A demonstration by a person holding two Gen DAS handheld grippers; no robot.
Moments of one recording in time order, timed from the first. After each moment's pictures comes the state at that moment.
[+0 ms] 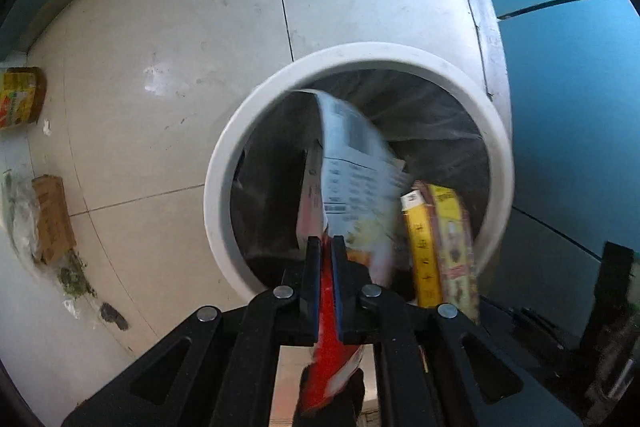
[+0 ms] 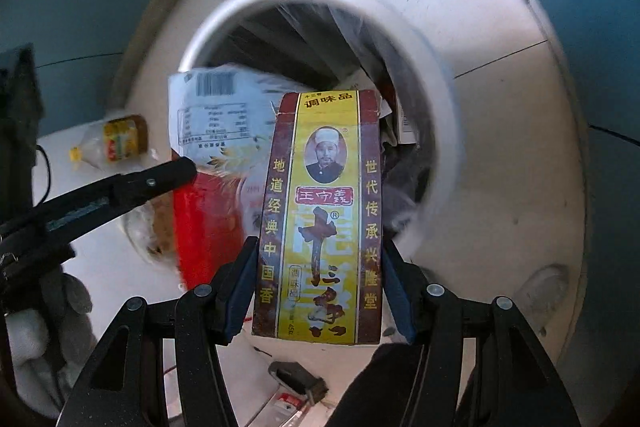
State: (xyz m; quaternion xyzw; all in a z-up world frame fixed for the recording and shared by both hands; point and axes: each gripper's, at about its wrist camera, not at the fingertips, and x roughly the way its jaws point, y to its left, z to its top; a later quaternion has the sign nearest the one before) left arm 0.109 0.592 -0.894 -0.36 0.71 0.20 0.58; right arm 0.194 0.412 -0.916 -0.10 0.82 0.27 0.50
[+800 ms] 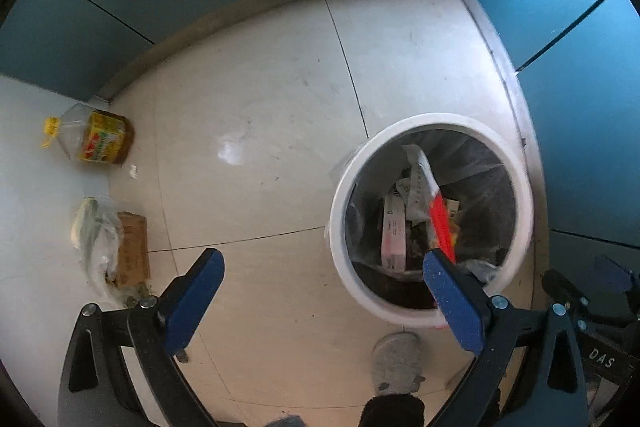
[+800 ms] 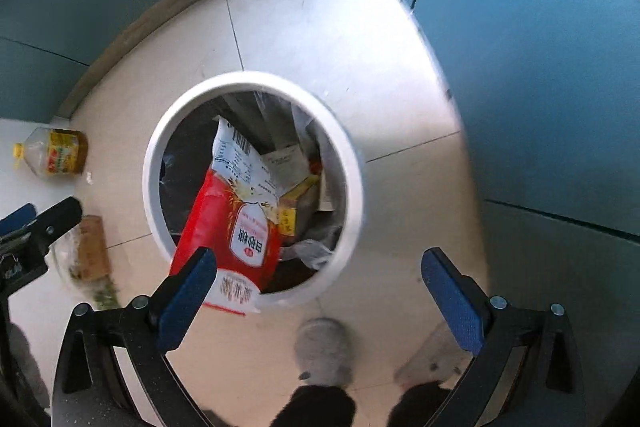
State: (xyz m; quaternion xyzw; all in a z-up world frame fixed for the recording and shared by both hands) left arm 0.053 0.588 -0.775 -0.24 0.64 0.31 0.66; right arm 0.206 0.424 -0.816 -0.23 0.69 0.24 0.65
